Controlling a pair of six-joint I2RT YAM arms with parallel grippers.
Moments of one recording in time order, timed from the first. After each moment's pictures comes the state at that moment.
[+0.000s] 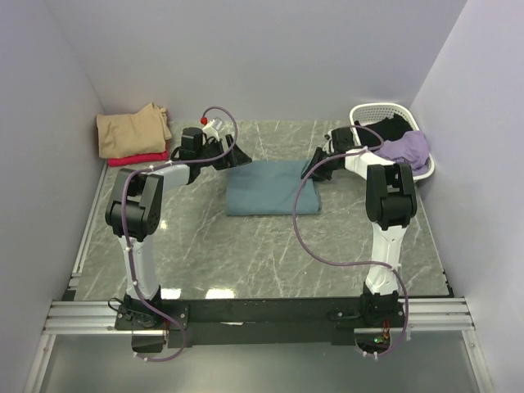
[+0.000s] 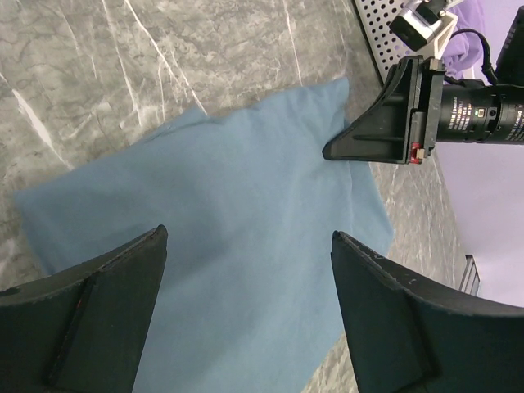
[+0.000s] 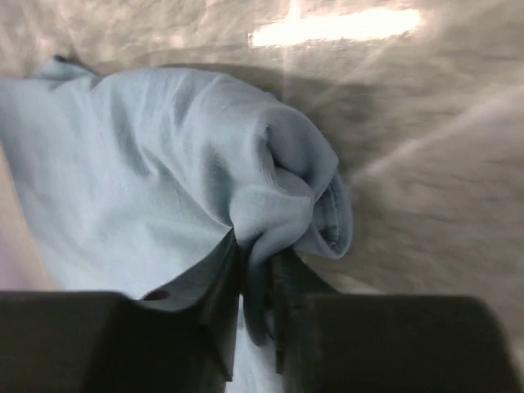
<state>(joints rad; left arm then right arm) -0.25 2.03 1.29 0.32 0.66 -0.55 0.11 2.15 1.50 -0.36 -0.45 0.47</state>
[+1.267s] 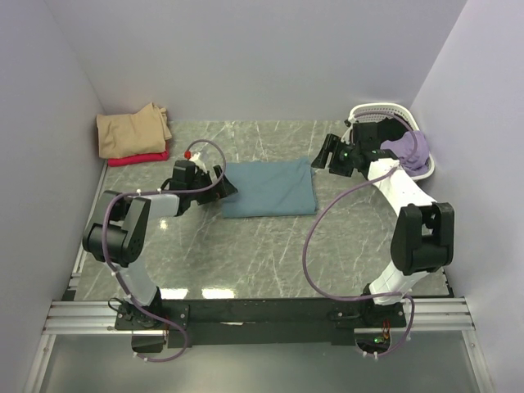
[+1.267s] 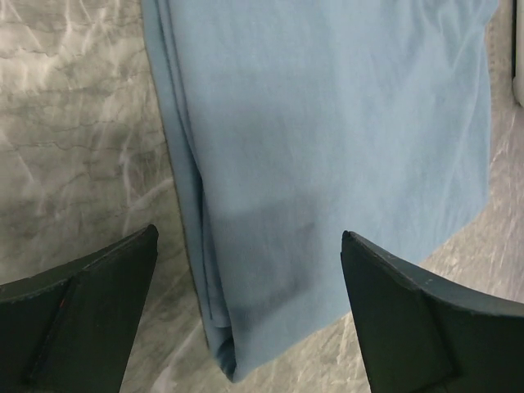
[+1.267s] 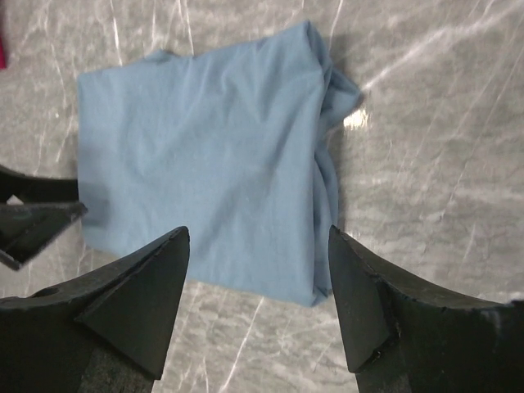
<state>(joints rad) -0.26 1.75 0.82 0.31 0.37 -0.57 0.09 1.64 1.27 -0.40 -0.32 0.39</state>
